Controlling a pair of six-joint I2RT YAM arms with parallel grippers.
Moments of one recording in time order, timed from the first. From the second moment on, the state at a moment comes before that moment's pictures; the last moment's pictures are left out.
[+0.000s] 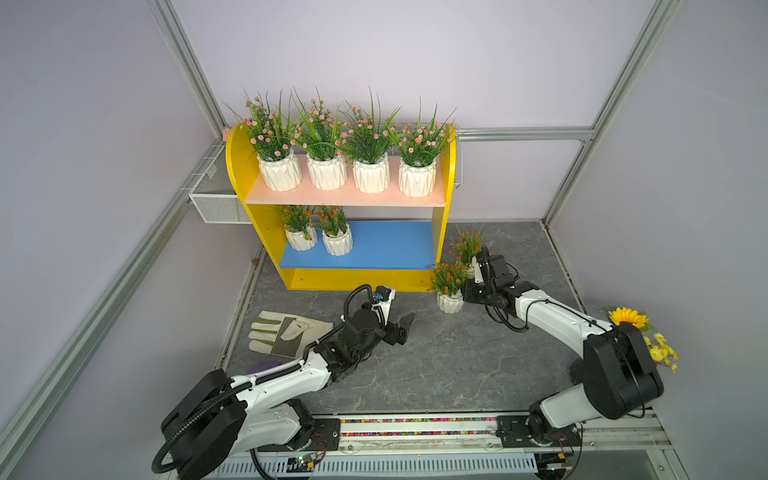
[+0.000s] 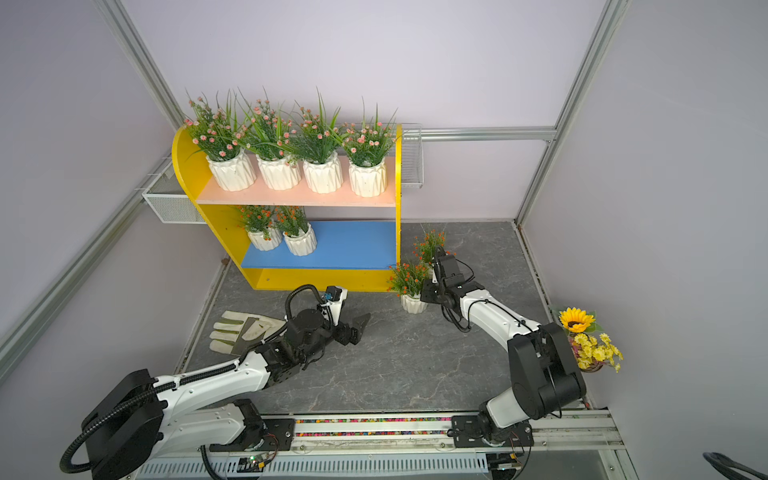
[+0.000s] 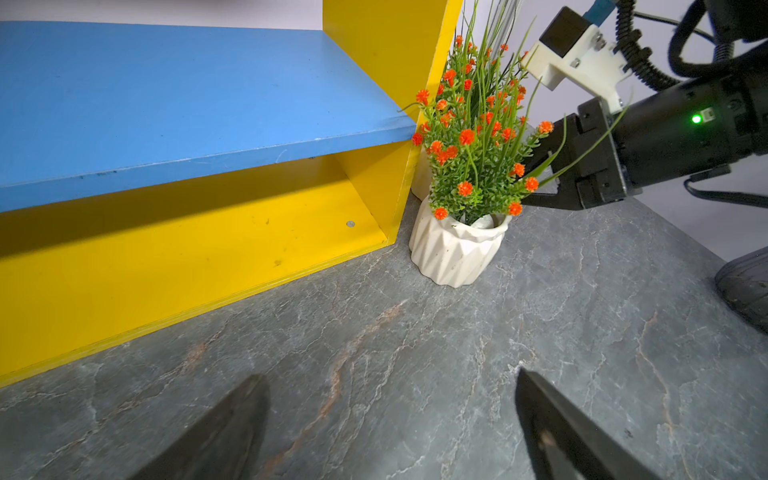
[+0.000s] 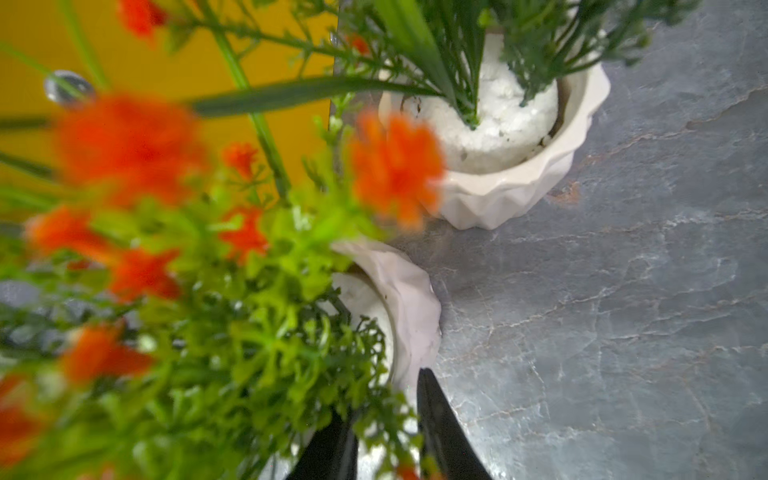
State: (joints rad) left arm -0.89 1.17 0.47 0.35 -0.16 -0.26; right arm 0.38 1.53 0.94 -0.31 -0.04 0.44
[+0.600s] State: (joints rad) left arm -0.89 1.15 0.45 0.35 -0.16 -0.26; right arm 0.38 1.61 1.00 -0.31 -0.04 0.43
